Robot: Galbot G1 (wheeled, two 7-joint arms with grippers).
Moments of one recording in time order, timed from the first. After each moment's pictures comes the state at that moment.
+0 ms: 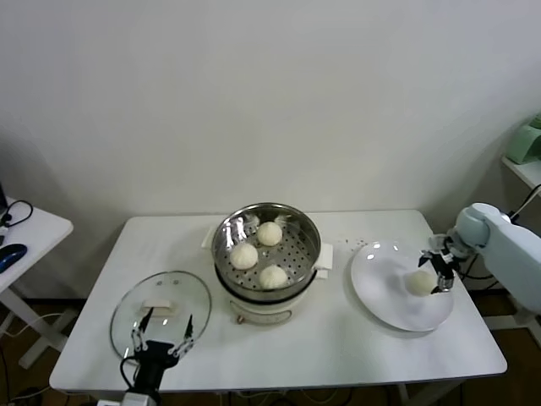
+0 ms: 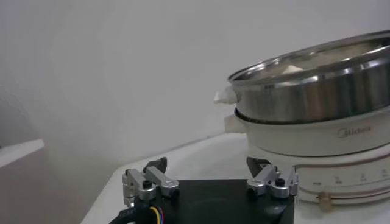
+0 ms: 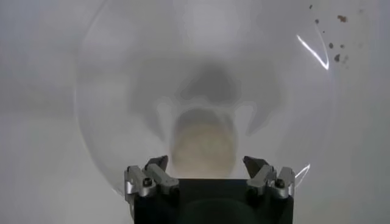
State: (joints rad) left arm 1.73 -1.43 -0.58 -2.02 0.15 -0.03 -0.03; right arm -0.05 0.74 -0.65 0.84 -0.27 0.11 -1.17
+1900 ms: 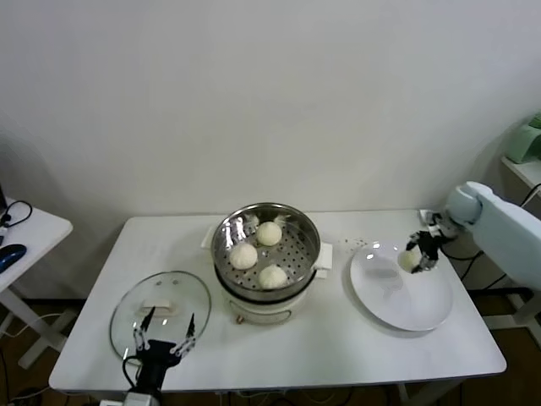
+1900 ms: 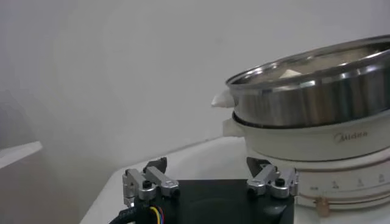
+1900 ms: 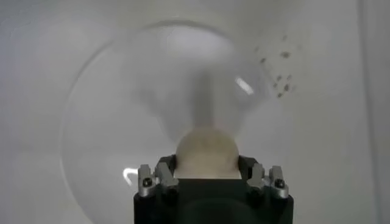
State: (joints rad) left arm 1.73 -1.44 -0.57 -2.02 0.15 -0.04 -0.04; right arm 0.18 0.79 -0.89 0.82 0.05 -0.02 -1.20
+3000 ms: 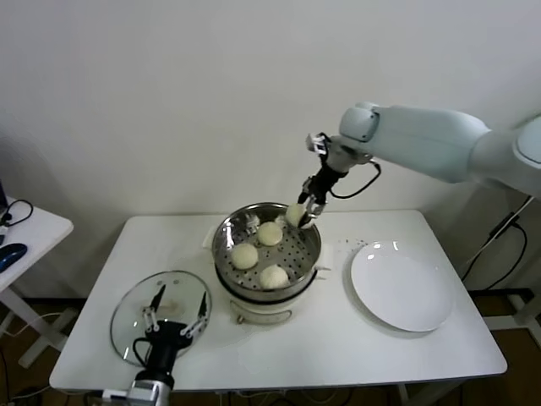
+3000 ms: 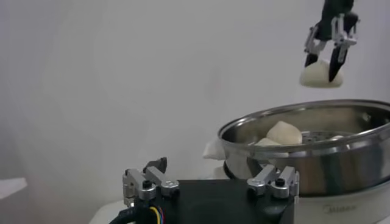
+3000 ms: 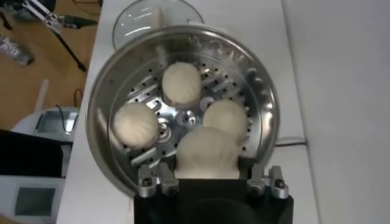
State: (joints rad) left arm 1.71 -1.46 -0.51 -2.13 0.14 -0.02 -0.04; right arm 0.80 1.25 -1.75 0.95 1.12 -0.25 -1.09
